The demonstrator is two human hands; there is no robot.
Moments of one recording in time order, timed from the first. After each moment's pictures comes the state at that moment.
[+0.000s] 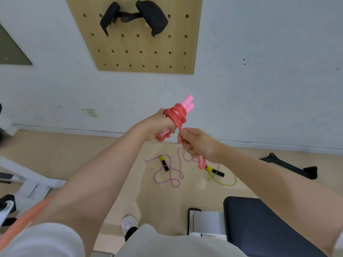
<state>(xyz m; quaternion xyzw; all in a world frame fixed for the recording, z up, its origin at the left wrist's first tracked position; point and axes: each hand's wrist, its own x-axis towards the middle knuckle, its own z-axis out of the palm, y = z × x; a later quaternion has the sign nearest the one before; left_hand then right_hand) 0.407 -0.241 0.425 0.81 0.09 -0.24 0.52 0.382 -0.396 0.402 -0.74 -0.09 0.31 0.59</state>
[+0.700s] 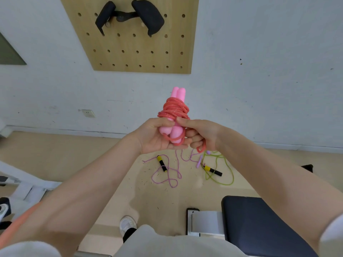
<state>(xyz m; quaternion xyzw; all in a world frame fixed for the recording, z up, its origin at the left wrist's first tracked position) 0.380 -0.236 0.418 0.52 0.03 -0.33 0.79 0.406 -0.400 0.427 -0.66 0.04 0.40 0.63</state>
